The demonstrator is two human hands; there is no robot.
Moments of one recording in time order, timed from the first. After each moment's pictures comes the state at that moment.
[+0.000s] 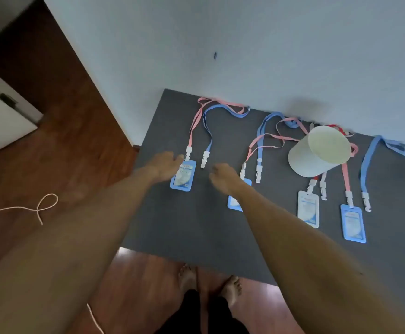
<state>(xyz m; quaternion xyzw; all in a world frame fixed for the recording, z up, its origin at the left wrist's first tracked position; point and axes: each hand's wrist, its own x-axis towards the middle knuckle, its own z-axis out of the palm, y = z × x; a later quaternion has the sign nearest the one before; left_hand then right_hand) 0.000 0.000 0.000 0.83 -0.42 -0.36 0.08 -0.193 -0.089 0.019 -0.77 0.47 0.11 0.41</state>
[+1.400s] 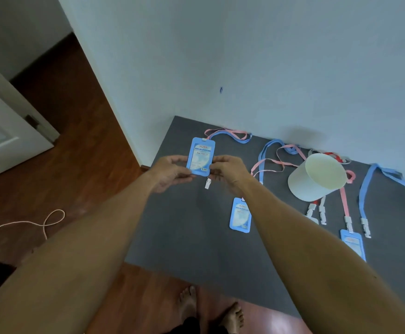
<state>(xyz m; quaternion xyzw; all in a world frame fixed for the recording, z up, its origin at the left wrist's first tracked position) -0.014 0.004 0.088 0.65 -0.13 -0.55 0.50 -0.168 -0.118 0.086 -0.51 0.47 -0.13 0.71</state>
